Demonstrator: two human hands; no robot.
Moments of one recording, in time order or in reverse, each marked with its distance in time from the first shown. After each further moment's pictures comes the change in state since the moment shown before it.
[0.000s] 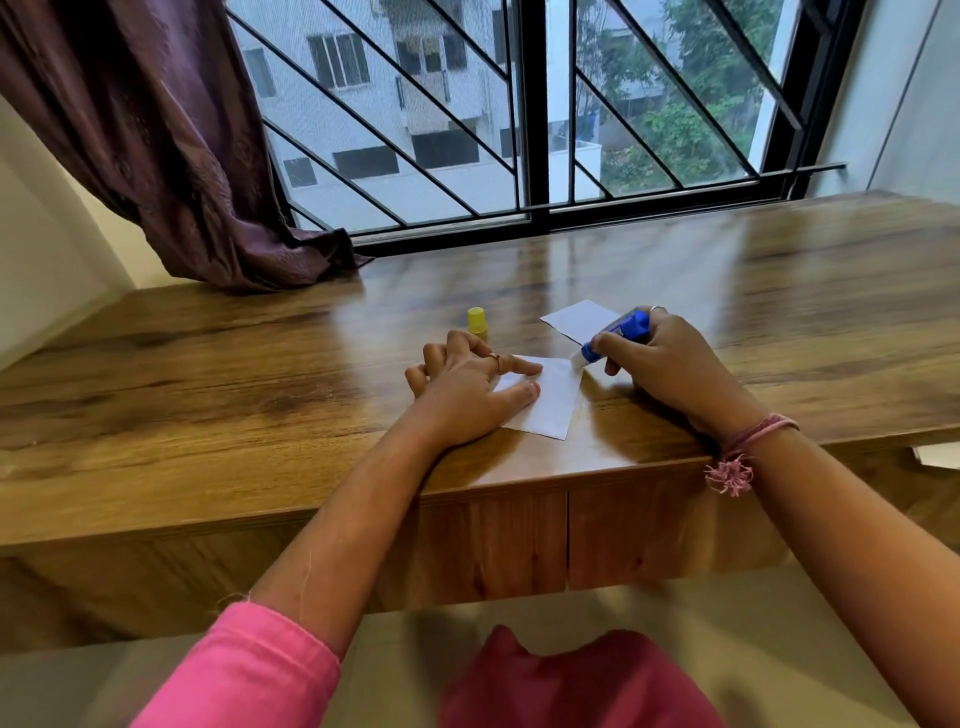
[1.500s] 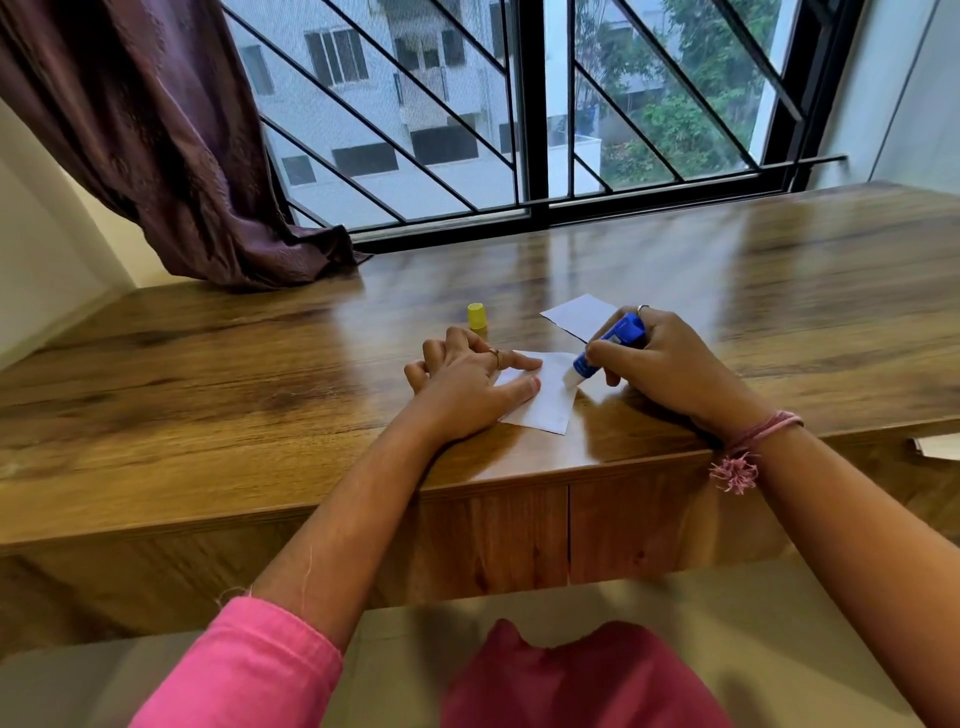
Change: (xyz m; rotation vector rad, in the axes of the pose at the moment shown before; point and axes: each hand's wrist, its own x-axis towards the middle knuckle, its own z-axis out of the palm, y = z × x) left_hand 0.000 0.000 -0.001 -0.016 -0.013 -0.002; right_hand -0.007 -0.003 -0.001 0.030 -0.092 -0.111
